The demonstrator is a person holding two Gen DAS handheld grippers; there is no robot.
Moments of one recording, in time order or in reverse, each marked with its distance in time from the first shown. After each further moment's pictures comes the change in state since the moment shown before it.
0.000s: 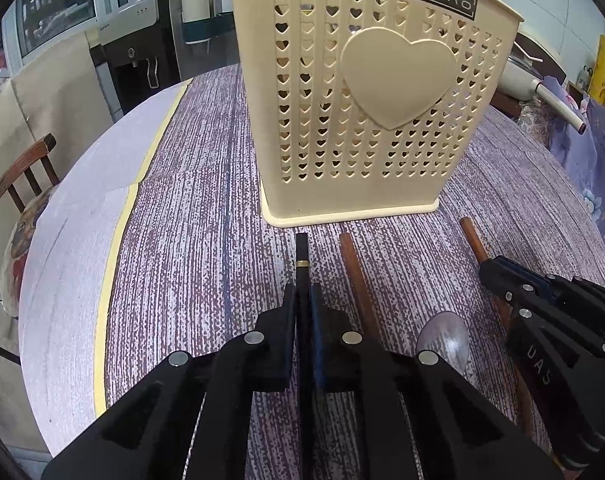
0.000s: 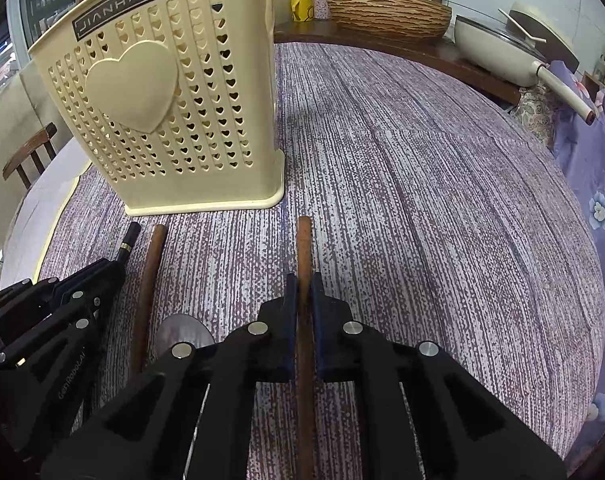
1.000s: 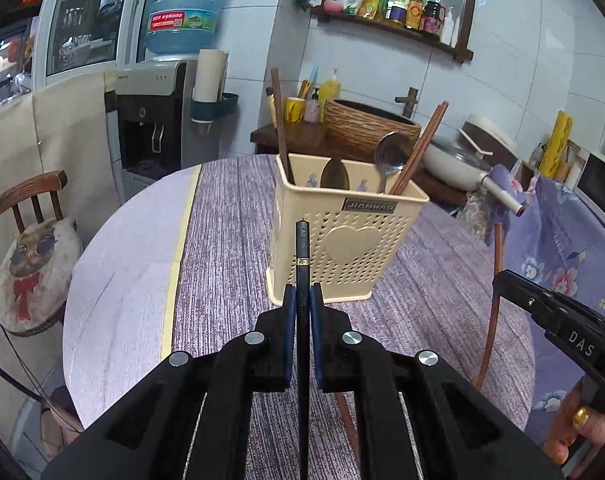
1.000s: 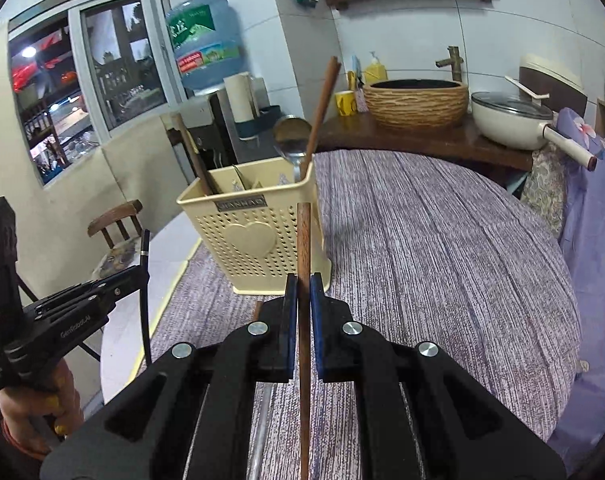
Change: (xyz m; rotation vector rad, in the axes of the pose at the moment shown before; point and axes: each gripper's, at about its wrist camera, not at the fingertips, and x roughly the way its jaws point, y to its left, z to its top) left arm -0.127 0.034 0.013 -0.082 -0.278 -0.174; right arm -0.158 -0.026 0.010 -0.006 -0.300 0.266
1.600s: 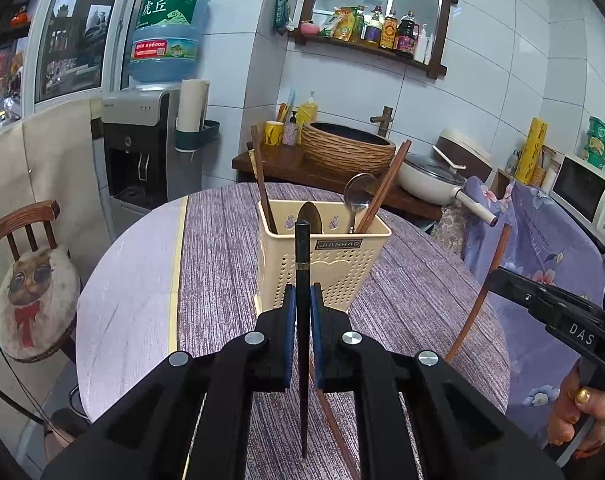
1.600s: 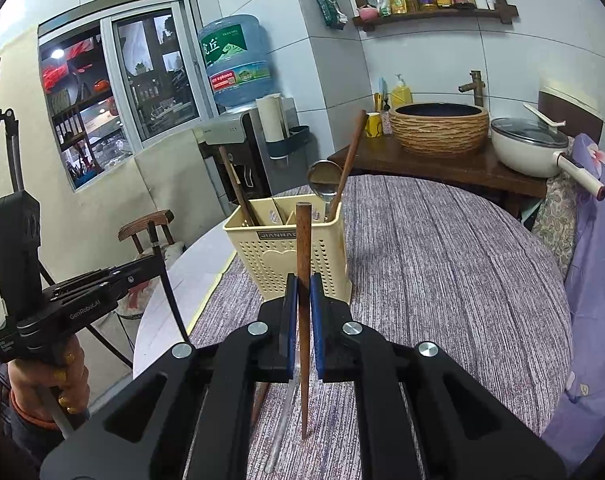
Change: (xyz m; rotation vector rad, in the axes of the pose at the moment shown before) left arm -0.036 -0.002 0.019 0.049 -0.064 -0.056; right arm -0.044 0.010 0.021 -0.055 -0.042 0.073
